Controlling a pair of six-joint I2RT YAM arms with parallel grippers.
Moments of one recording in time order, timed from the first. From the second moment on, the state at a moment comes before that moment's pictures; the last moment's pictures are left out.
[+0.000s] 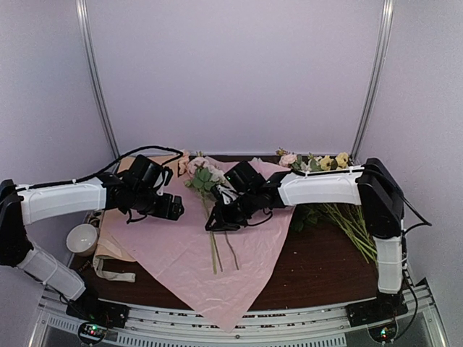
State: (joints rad) left arm -0.63 1.41 0.94 -0.43 -0.11 -0.35; right arm 0.91 2.07 1.55 -0.32 -0.45 0.70
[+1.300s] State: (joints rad) left arm -0.63 1.43 0.94 -0.44 -0.12 -0.33; right arm 0.15 1.94 1.40 -0.82 0.15 0.19
